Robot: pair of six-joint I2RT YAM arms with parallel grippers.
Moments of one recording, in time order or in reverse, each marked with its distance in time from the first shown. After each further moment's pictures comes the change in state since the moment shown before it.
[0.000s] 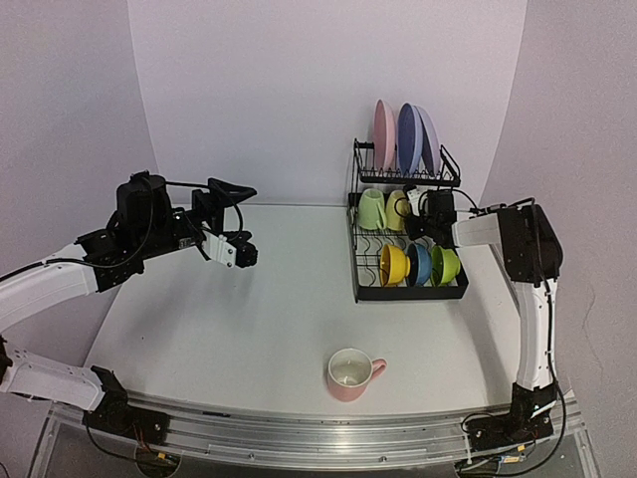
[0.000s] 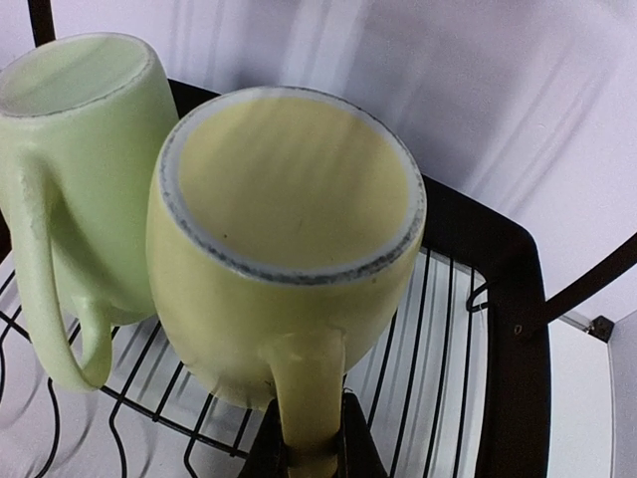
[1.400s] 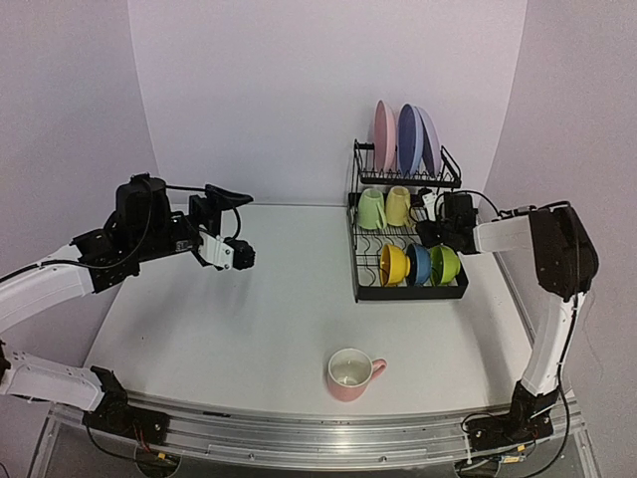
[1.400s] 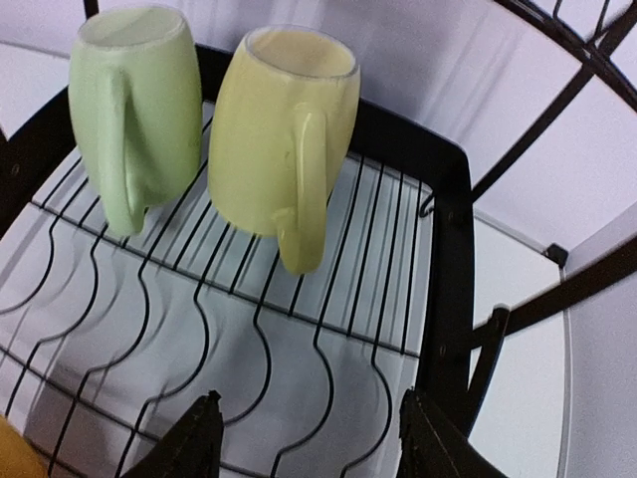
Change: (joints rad) left arm -0.006 -0.024 0.003 -0.088 -0.014 -0.084; right arm 0.001 -0.292 -0.293 -0.058 0.043 0.009
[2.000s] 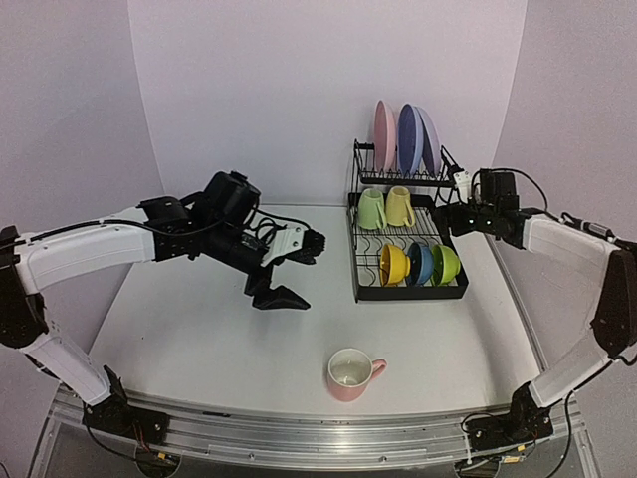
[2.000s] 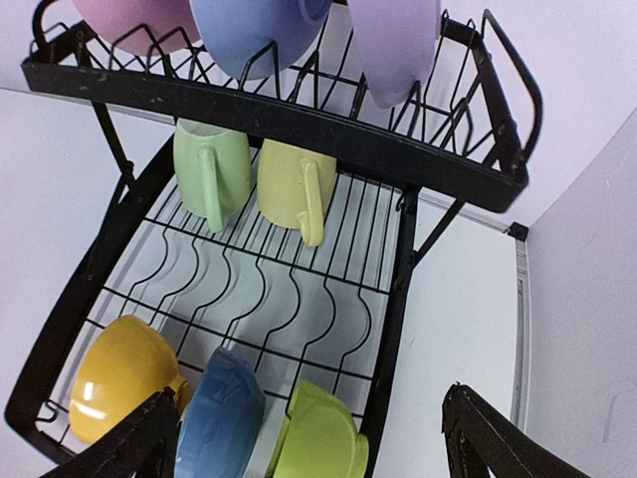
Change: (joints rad) left arm -0.208 0.387 0.374 -0.456 0.293 -0.912; right arm -0.001 -0.488 -0.125 -0.362 -0.053 0.098
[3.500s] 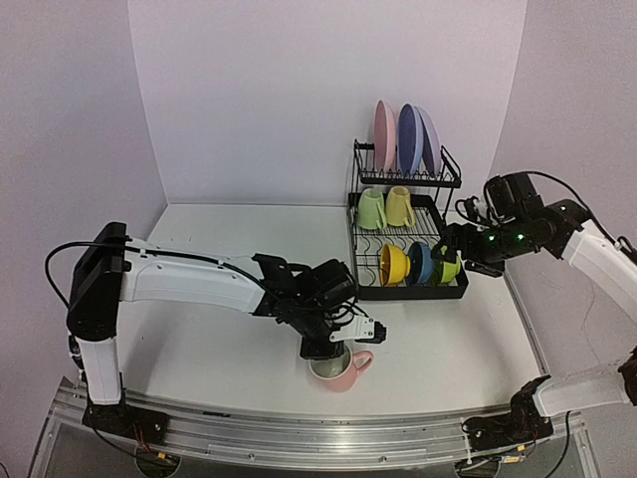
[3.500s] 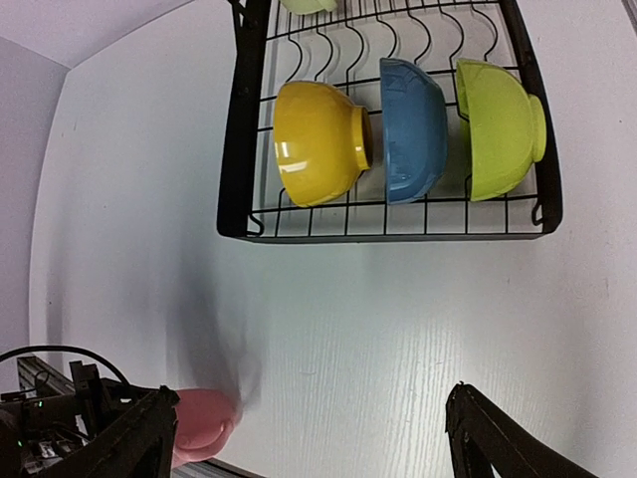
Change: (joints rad) left arm -0.294 0.468 0.183 -0.100 -0.428 -0.159; right arm 0.207 -0.322 0.070 -0.768 -0.124 0.689
